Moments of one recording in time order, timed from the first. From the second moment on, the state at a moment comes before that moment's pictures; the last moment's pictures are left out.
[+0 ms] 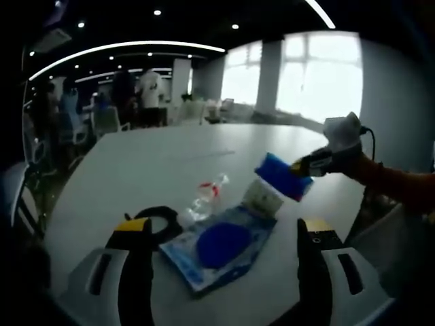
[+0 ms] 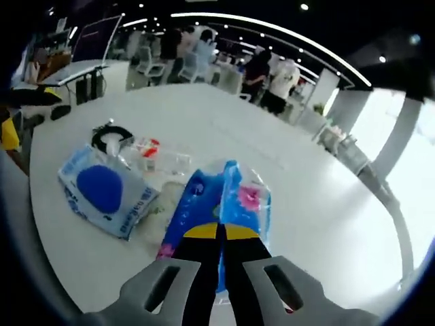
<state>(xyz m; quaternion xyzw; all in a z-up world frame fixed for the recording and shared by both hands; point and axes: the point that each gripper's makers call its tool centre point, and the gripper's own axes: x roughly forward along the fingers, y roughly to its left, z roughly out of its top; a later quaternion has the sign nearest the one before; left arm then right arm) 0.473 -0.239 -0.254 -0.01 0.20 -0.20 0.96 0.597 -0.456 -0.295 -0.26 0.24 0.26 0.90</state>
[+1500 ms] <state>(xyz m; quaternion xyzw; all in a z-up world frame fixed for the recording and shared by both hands) 0.469 -0.252 -0.253 0.04 0.19 -0.23 0.95 0.475 -0.312 -0.276 -0.29 0.12 0.60 0.73</state>
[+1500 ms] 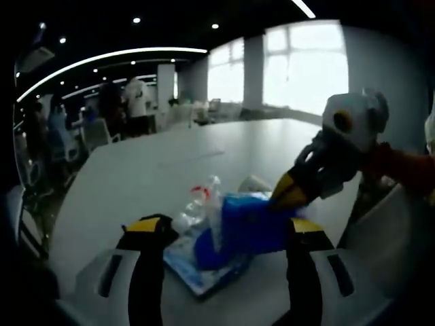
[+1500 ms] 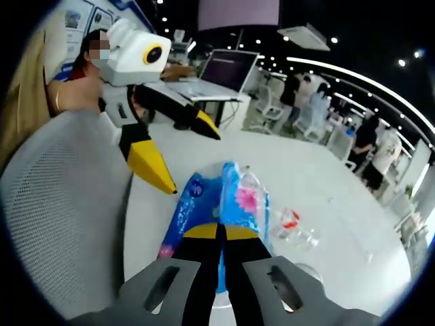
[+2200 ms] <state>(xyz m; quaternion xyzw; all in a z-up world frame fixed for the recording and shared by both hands) 0.462 -0.255 -0.272 0.05 0.24 -0.25 0.94 0.456 -0.301 -0.272 -0.29 0.10 0.64 0.70</state>
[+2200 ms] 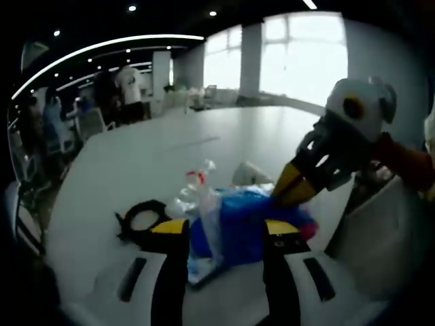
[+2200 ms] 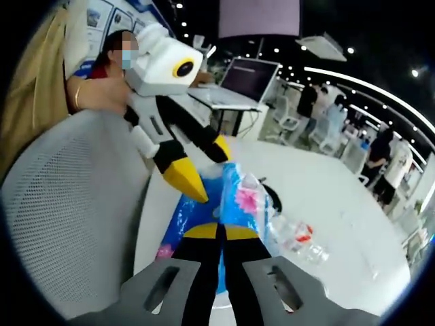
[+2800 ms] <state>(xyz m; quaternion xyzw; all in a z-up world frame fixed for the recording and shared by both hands) 0.461 -0.248 -0.278 0.03 0.26 -0.23 0.94 0.451 -0.302 -0.277 -0.28 0.12 0.65 0.70</state>
